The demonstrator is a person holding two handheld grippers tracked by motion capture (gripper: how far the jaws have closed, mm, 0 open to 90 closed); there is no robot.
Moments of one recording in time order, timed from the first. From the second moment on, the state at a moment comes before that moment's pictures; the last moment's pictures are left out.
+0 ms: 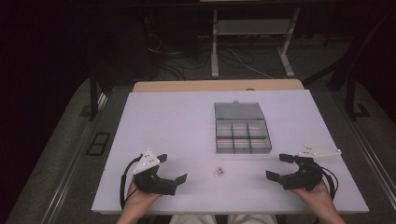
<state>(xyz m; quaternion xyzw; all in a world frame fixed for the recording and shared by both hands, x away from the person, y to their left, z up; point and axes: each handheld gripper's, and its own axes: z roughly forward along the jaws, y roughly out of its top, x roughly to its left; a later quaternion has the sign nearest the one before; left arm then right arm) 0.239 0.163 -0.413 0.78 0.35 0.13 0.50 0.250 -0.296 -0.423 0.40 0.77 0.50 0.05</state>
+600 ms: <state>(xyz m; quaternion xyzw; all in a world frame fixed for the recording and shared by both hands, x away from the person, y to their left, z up) 0.248 0.152 -0.393 0.81 0.33 0.13 0.47 0.248 -0.299 -0.421 0.40 0.77 0.50 0.06</state>
